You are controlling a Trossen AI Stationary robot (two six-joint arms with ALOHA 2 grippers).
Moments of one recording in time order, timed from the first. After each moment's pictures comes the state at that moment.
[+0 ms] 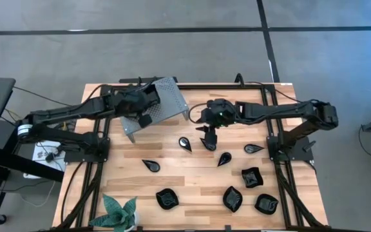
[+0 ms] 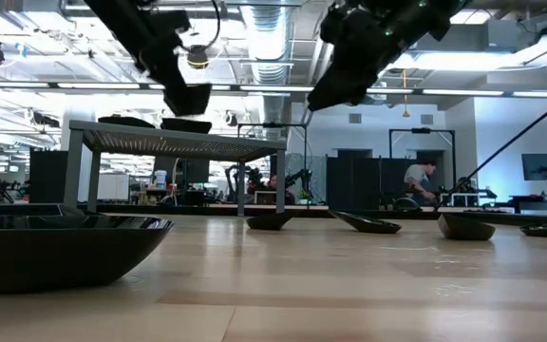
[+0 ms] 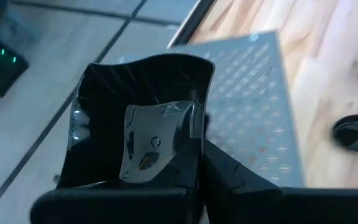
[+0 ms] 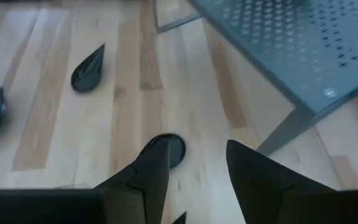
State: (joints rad) left arm 0.29 1.07 0.90 -0.52 -0.35 0.15; right arm -0.16 1.42 0.99 -0.22 -0.05 -0.03
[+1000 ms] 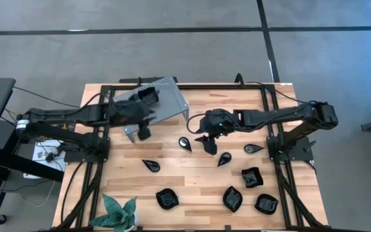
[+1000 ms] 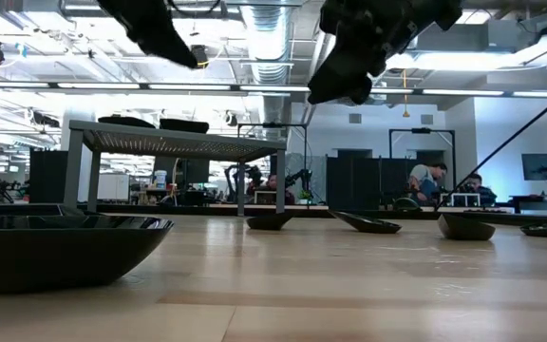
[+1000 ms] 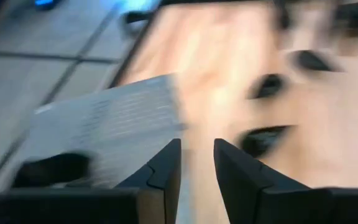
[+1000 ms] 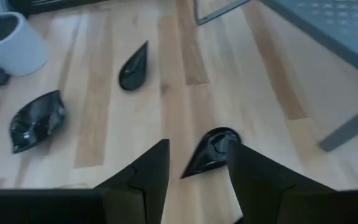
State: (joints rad) left arm 0.04 1.01 0.90 -0.49 -0.31 0.09; right arm -0.03 1.43 0.99 -0.23 -0.05 0.13
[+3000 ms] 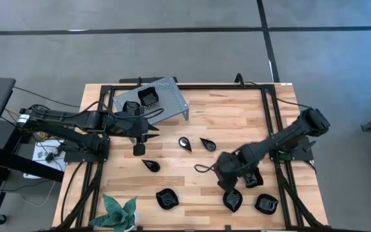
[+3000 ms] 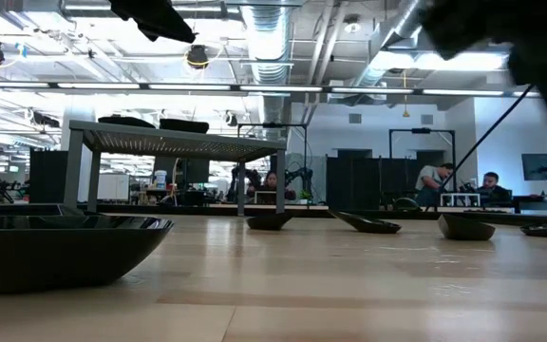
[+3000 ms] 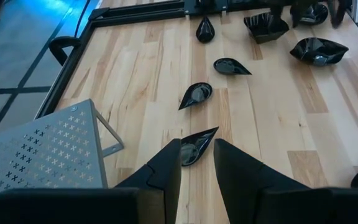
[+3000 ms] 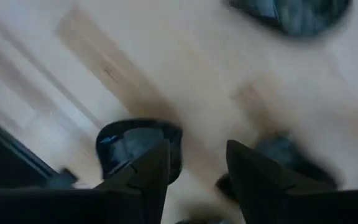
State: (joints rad) left arm -0.13 1.01 0.90 -0.46 -0.22 0.09; right arm 0.46 1.59 1.21 -1.06 -0.10 1.20
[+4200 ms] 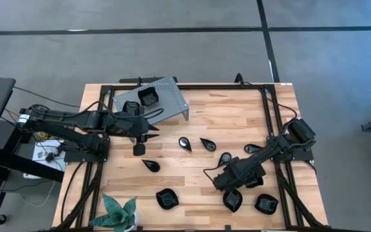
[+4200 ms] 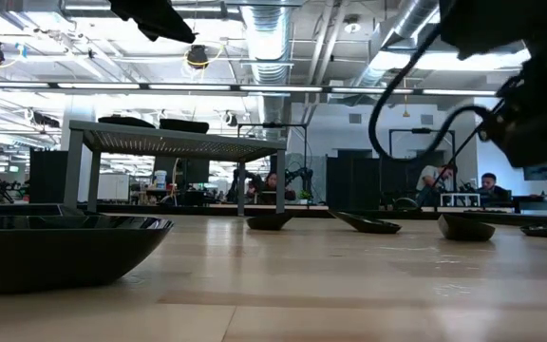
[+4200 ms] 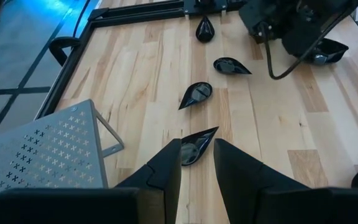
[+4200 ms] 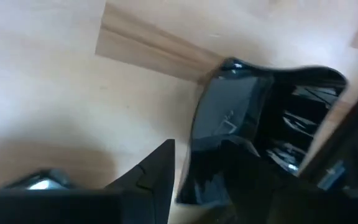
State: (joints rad) left arm -0.13 1.01 0.90 -0.46 -0.22 0.09; right arm 0.51 1.82 1.11 -1.12 -0.24 1.68
